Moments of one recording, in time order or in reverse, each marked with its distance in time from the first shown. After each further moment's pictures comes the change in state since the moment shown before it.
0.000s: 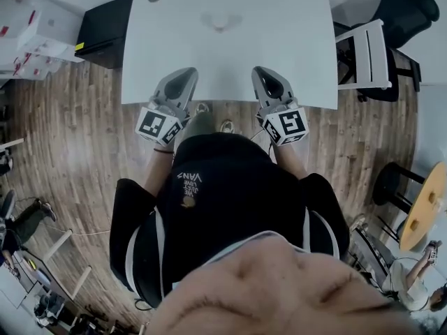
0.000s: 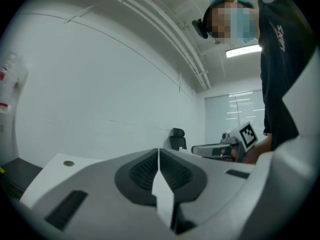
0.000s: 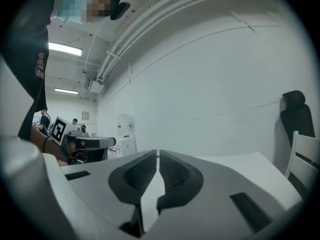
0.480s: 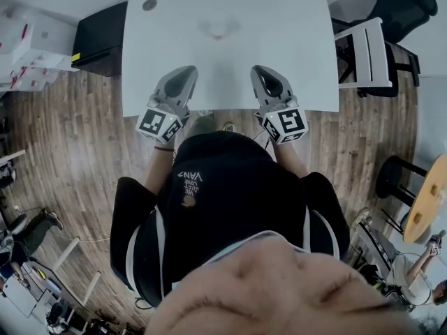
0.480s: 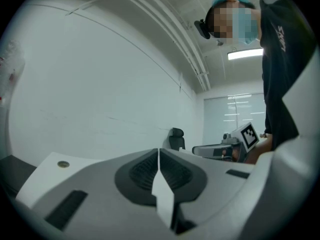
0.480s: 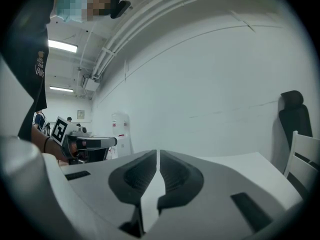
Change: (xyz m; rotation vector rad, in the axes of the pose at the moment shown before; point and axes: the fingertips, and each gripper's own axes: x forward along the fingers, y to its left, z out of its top) left arm 0.032 0.038 -0.002 -0.027 0.011 -0.037; right arm 0.035 -0.019 0.000 0.009 0.020 -0.040
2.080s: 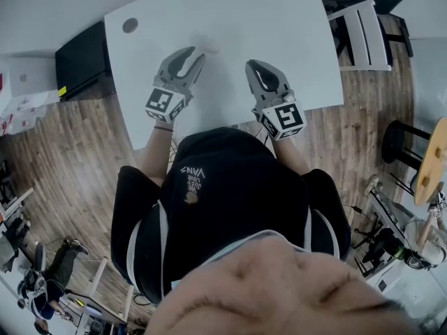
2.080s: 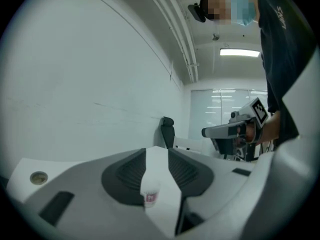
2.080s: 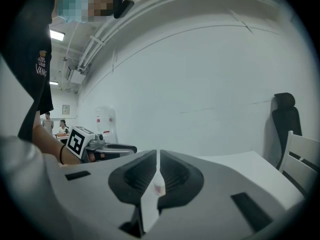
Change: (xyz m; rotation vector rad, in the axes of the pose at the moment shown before) left arm 0.110 0.094 -0.039 0.066 0.116 -0.224; right arm 0.085 -0.025 0.000 0.018 0.055 -0.149
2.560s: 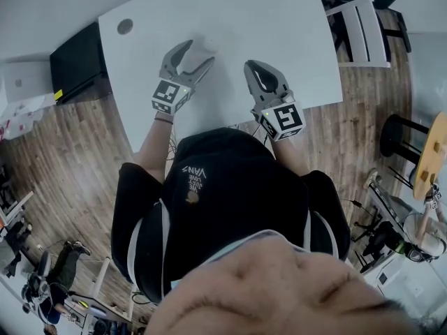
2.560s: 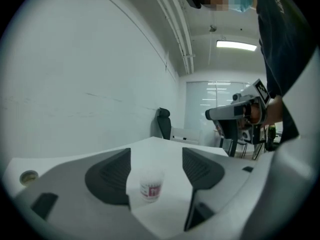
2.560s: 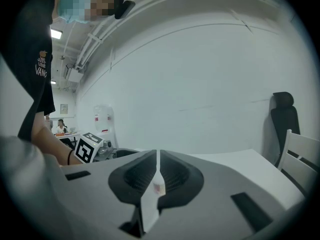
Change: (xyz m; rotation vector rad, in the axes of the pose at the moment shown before) left arm 0.032 0.005 -0.039 0.039 0.095 -0.062; right arm 0.005 -0.003 -0.005 0.004 0.023 -0.016
